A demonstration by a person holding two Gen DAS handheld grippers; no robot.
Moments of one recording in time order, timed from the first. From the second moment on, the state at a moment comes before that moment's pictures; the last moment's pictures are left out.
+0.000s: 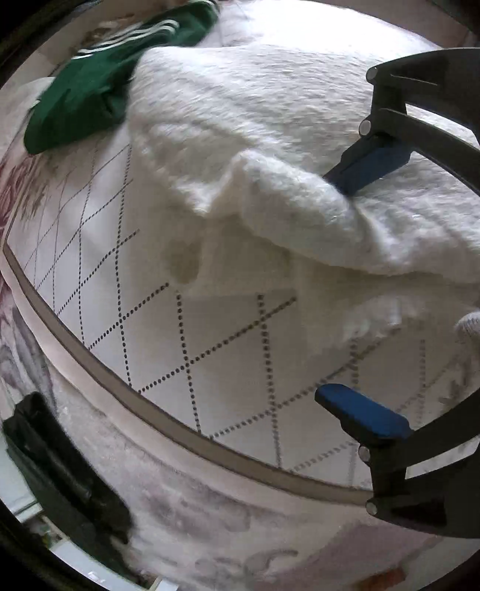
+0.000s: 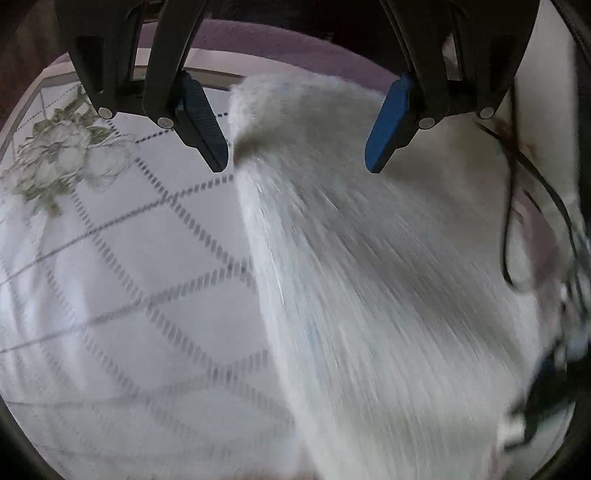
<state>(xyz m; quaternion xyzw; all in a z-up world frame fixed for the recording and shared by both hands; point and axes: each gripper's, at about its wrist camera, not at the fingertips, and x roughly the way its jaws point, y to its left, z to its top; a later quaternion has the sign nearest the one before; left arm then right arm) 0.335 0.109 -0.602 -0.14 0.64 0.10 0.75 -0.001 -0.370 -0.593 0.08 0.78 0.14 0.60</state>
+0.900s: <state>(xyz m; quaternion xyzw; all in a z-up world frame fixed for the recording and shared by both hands) 0.065 0.036 -0.584 -0.23 0.71 0.09 0.66 -0.026 -0.454 -0.577 0.21 0.77 0.13 0.59</state>
